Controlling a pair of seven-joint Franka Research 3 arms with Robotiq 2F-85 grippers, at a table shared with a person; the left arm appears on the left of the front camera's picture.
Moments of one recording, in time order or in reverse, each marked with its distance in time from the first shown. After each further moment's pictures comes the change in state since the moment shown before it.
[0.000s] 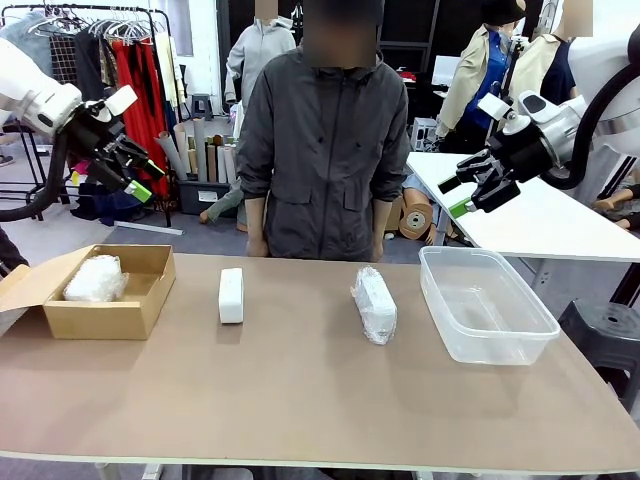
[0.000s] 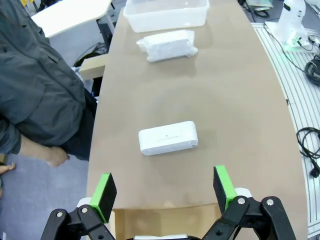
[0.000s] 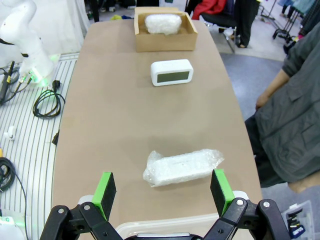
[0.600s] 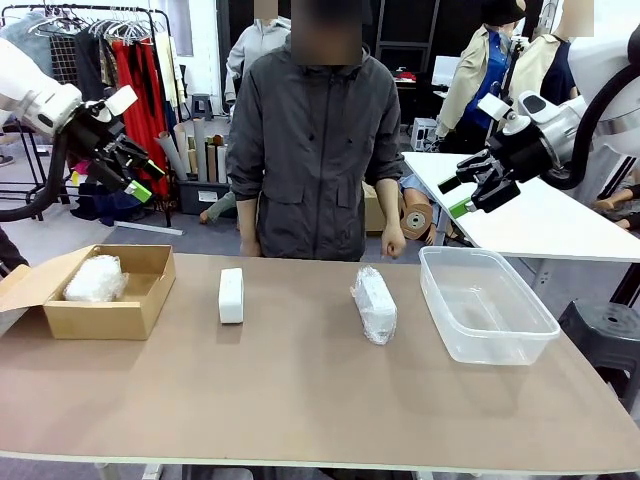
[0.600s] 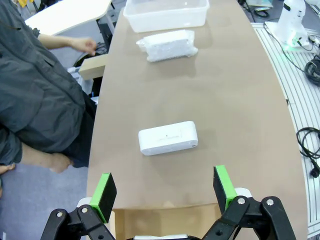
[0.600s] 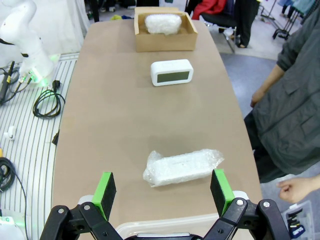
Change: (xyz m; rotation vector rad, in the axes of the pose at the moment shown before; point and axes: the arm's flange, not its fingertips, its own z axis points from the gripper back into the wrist) left arm 0.000 0.000 0.000 0.000 0.000 0.000; right arm 0.000 0.000 0.000 0.000 0.000 0.000
